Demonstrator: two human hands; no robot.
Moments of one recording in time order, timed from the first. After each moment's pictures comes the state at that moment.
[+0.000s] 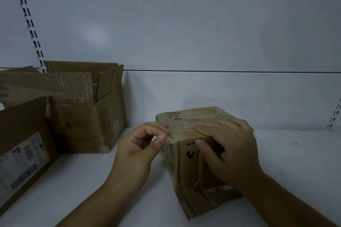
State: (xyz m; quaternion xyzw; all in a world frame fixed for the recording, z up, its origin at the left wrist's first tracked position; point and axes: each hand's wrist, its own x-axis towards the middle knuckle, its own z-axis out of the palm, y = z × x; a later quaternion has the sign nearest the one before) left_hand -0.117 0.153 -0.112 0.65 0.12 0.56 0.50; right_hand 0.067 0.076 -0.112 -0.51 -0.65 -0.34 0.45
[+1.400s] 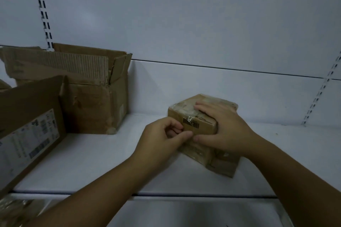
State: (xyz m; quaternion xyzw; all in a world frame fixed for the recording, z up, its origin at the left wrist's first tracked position) left_hand -0.114 0.144 -0.123 0.76 0.27 0.42 0.41; right_hand 0.056 0.061 -0.074 -0.71 -0.67 -0.07 0.20
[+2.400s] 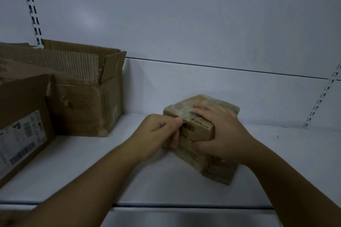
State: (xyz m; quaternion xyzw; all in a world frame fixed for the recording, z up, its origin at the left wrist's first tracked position) left_hand -0.105 0.174 -0.112 0.81 0.12 0.36 0.45; right_hand 0.053 0.061 -0.073 -0.72 -0.67 -0.05 0.18
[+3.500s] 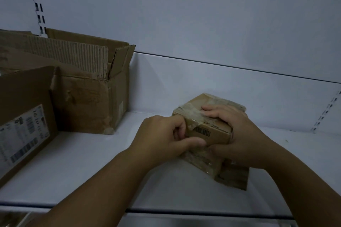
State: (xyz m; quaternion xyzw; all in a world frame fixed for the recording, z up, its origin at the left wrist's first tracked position) left_hand -0.115 0.175 -0.117 0.87 0.21 0.39 0.19; right_hand 0.058 0.065 -0.072 -0.67 -0.70 -0.01 0.24
